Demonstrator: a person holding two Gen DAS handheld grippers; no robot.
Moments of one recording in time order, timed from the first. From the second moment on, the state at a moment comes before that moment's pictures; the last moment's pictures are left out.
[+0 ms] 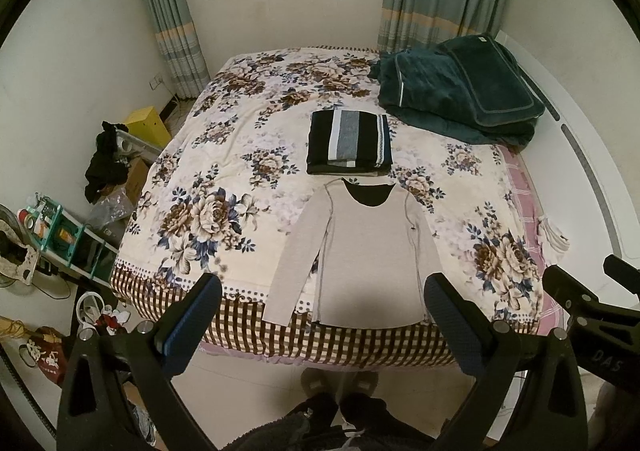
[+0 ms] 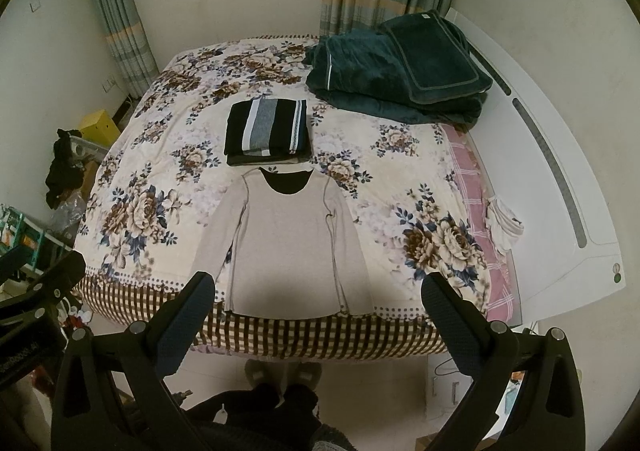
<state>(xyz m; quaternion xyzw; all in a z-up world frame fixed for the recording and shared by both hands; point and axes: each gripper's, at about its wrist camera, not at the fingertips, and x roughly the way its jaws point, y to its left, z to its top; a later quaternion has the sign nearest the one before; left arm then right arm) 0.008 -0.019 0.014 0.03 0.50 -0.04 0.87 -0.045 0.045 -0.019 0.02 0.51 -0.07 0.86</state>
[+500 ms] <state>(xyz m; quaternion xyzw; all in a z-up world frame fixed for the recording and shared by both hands) 0.008 -0.032 0.024 0.03 0.50 -0.04 0.86 -0.043 0.048 -0.016 0.03 0.51 -0.07 0.86</state>
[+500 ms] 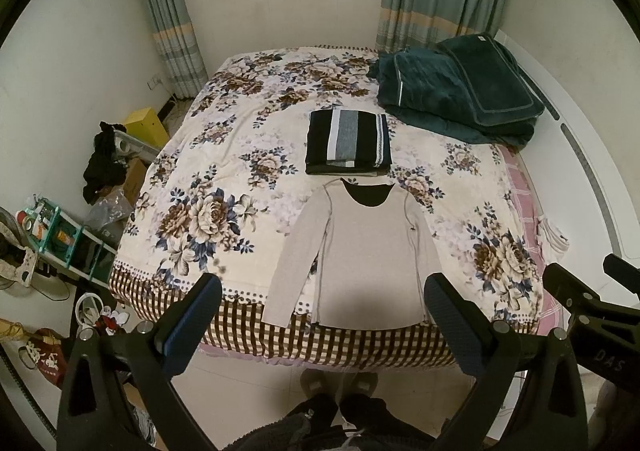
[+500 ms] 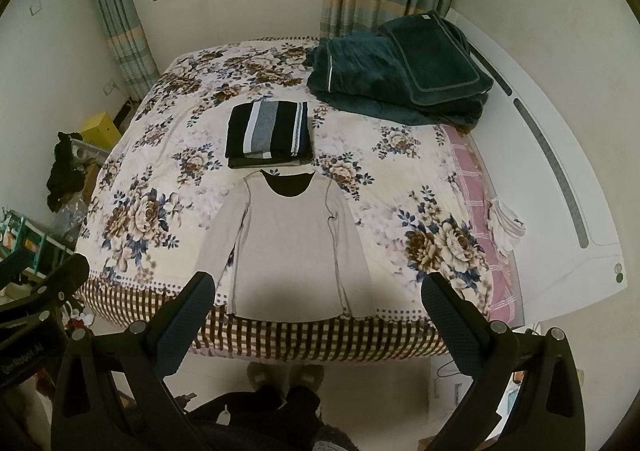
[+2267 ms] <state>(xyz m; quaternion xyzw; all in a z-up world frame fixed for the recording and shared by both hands) 0.062 0.064 -0.470 -0.01 0.61 0.26 0.75 0.175 0.070 -0.553 0.10 0.65 0.08 0.75</state>
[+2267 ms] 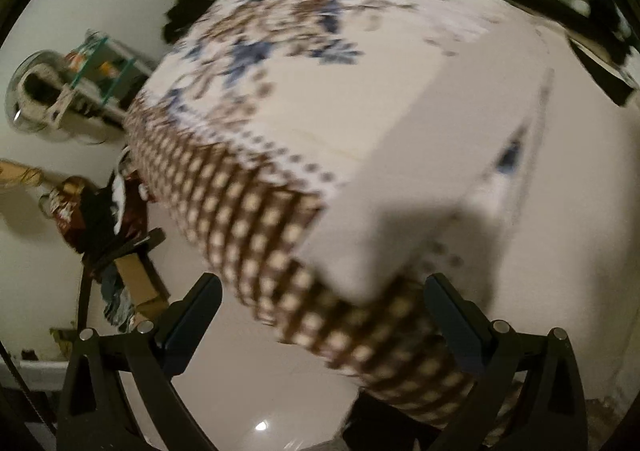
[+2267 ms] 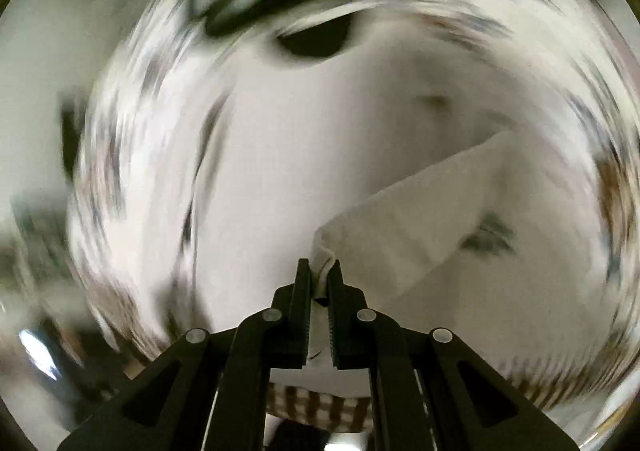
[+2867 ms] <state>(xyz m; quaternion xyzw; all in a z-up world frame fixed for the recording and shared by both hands) 0.022 0.159 -0.529 -0.20 0.64 0.25 0.70 0.125 0.171 -0.663 0.06 0.77 0.15 0.62</state>
